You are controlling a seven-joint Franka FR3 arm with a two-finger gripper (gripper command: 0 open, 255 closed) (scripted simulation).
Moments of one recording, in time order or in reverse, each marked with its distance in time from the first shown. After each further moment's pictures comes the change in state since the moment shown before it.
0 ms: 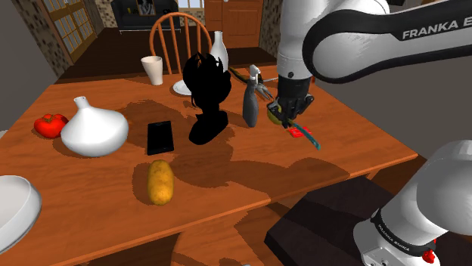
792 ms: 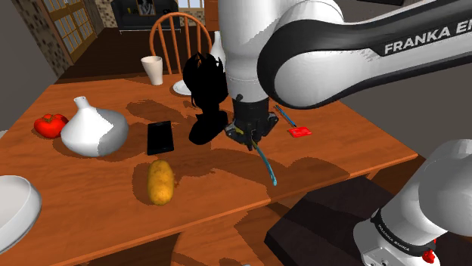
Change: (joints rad) arm 0.048 0.222 0.235 0.204 0.020 -0.009 0.295
